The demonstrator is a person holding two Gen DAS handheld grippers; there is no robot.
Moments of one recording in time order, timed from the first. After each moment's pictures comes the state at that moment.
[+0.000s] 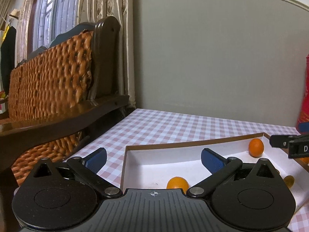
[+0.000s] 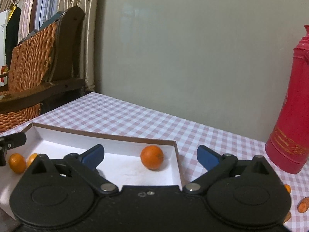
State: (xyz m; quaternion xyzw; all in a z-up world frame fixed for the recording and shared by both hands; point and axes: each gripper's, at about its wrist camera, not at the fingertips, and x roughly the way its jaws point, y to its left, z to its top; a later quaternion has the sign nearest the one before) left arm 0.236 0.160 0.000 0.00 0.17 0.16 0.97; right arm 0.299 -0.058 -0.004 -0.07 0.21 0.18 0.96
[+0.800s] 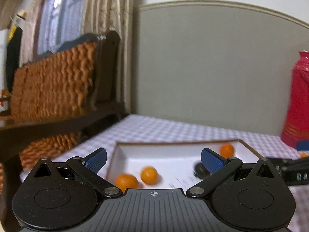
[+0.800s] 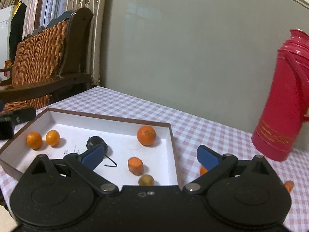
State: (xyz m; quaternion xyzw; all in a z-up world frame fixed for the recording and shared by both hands) left arm 0.180 0.113 0.011 -0.02 0.15 0.16 0.98; right arm 0.237 -0.087 0.002 -0.07 0.21 0.18 0.96
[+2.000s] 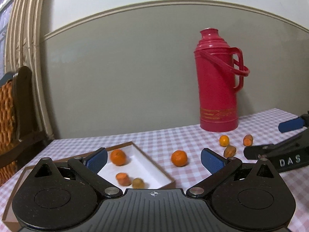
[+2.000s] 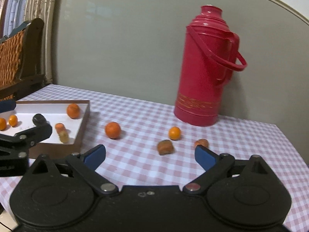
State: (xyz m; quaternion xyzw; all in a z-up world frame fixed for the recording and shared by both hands) left arm 0.183 -0.075 0.012 0.09 0.12 -0.02 0.99; right arm 0.180 -0.244 -0.008 -0.04 0.22 0.05 0.97
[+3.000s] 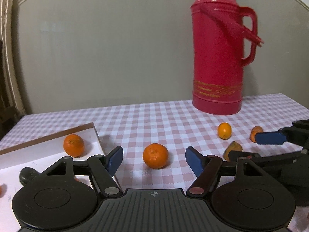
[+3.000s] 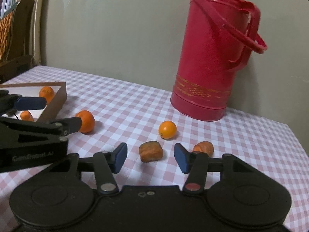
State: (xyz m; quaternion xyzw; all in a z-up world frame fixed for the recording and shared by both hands) left arm 0.301 -0.117 -0.024 0.07 0.23 -0.04 0.97; right arm 0.275 -0.252 -0.047 -0.08 0.27 0.07 0.96
